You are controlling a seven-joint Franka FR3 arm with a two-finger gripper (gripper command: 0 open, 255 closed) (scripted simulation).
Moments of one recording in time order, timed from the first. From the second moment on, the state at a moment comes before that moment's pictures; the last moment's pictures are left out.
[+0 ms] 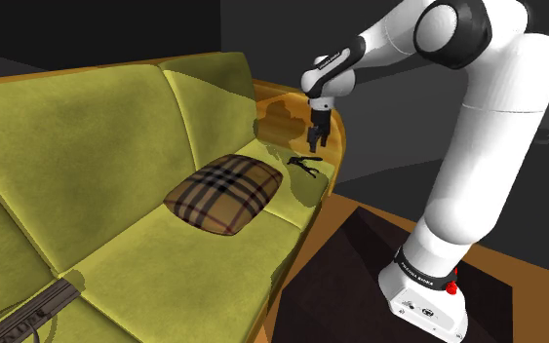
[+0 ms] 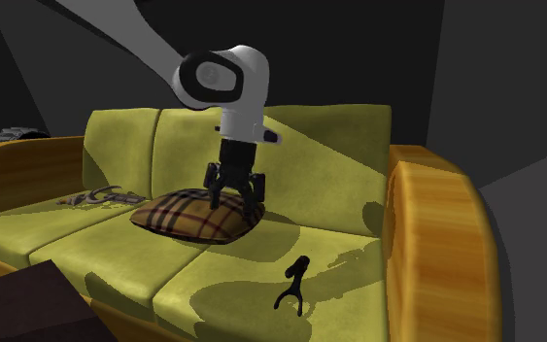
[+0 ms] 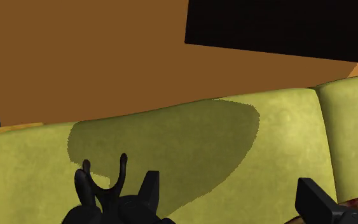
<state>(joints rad) -0.11 0.19 -0.34 -2.07 0.05 2.06 -0.55</state>
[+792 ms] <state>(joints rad) -0.25 0.69 -0.29 -1.55 0.17 2.02 -0.74</state>
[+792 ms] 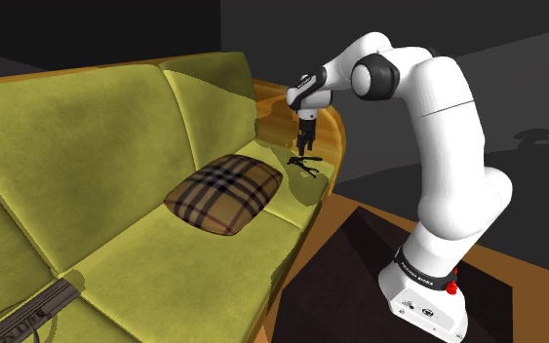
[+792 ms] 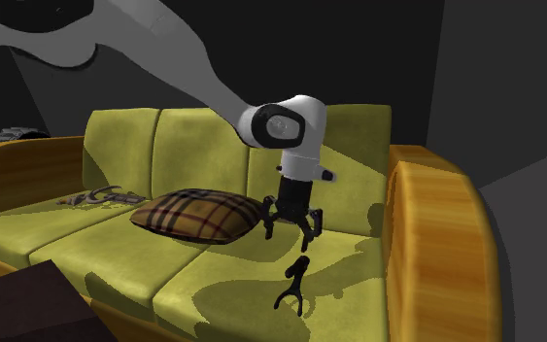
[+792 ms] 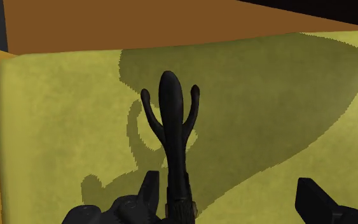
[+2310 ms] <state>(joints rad) -0.31 0.92 -0.26 -1.33 0.20 2.03 -0.77</state>
